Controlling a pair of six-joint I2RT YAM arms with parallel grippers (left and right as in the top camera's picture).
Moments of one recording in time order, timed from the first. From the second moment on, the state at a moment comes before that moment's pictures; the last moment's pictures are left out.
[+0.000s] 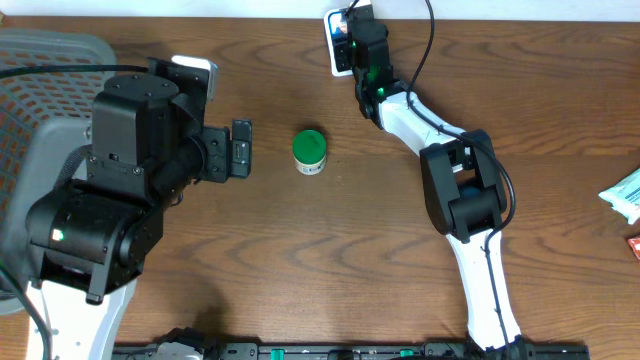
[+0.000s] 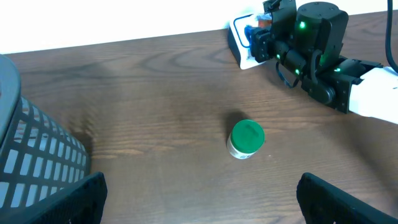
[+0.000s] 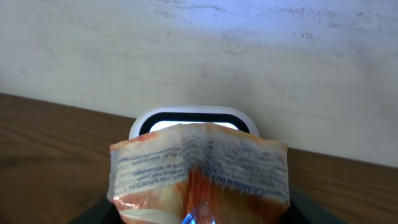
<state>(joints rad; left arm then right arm) -0.30 1.20 1.66 -1.15 -0.06 -0.09 0.38 2.48 1.87 0.29 0.17 0.04</state>
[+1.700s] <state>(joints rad) -0.30 1.20 1.66 -1.15 -0.06 -0.09 -0.58 2.02 1.54 -0.68 0.53 0.30</state>
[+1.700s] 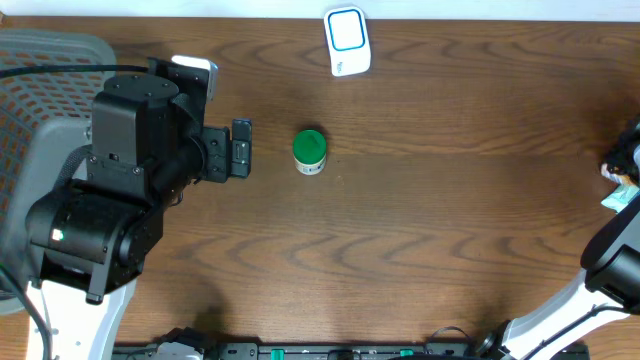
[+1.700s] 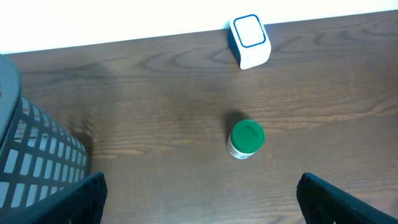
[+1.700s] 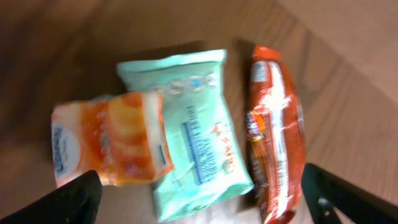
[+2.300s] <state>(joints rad) -0.30 1.20 1.66 -1.15 -0.06 -0.09 -0.05 2.01 1.76 -0.98 -0.19 0.45</state>
